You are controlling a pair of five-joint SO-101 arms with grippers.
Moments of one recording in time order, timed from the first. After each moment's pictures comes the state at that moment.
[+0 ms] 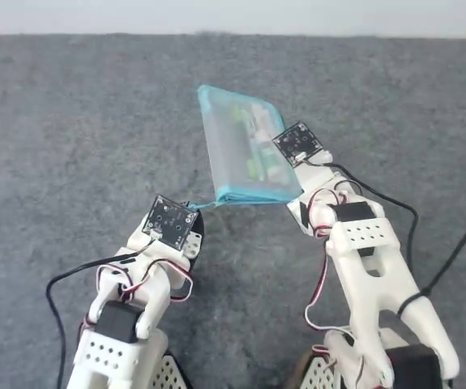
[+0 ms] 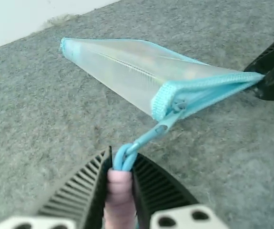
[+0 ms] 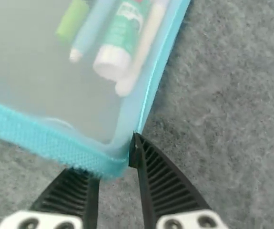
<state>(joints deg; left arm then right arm) 9.2 -92.6 89.6 48.0 -6.5 -8.4 -23.0 52.7 37.6 25.4</state>
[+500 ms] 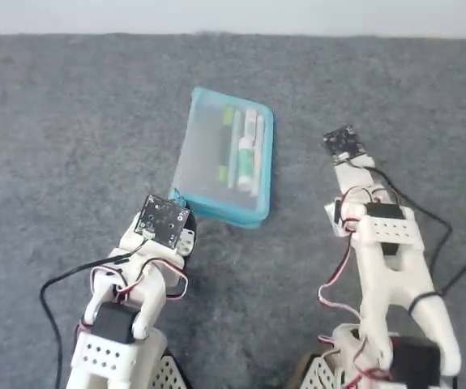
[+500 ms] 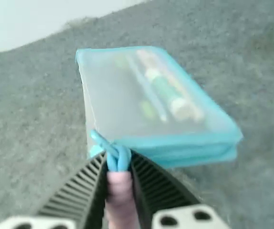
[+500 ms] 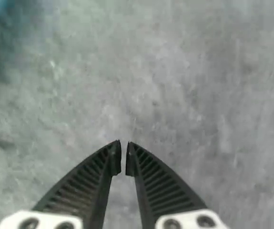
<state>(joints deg) 9.2 -92.8 89.5 48.0 -6.1 1.0 -21.4 53.6 38.1 25.1</state>
